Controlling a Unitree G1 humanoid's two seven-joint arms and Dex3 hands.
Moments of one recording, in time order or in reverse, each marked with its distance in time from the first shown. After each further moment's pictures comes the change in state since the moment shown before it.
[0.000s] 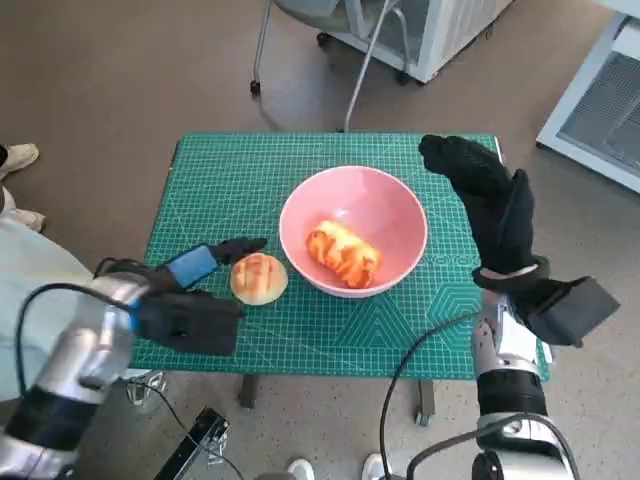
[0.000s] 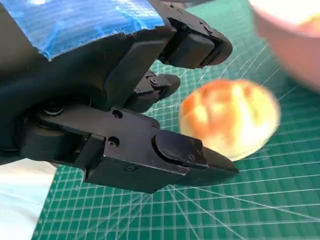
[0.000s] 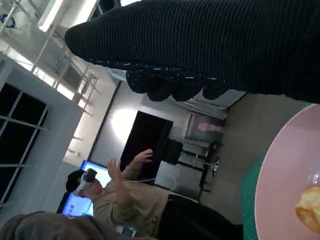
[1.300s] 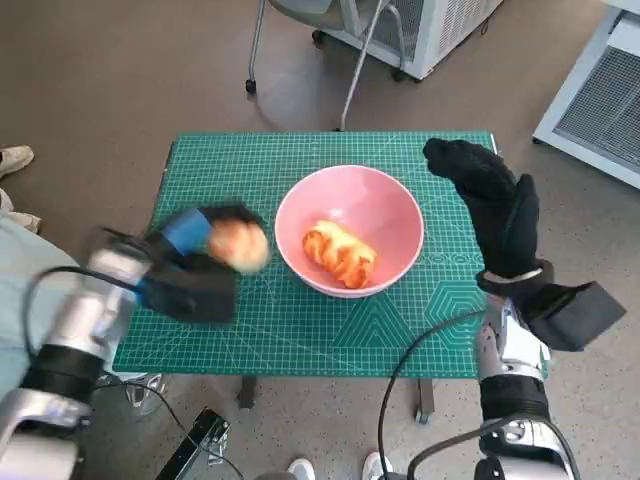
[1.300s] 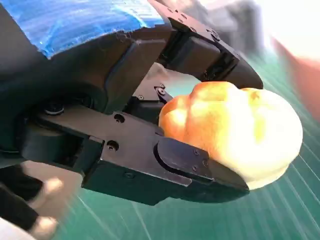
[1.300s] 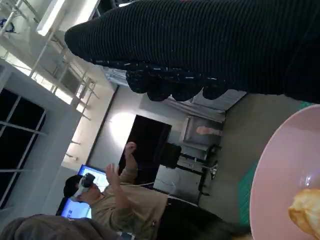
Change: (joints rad) left arm -0.187 0.053 0.113 0.254 0.053 -0.127 0.466; right arm 0.032 0.001 -0.001 -0.045 0.001 0.021 -0.004
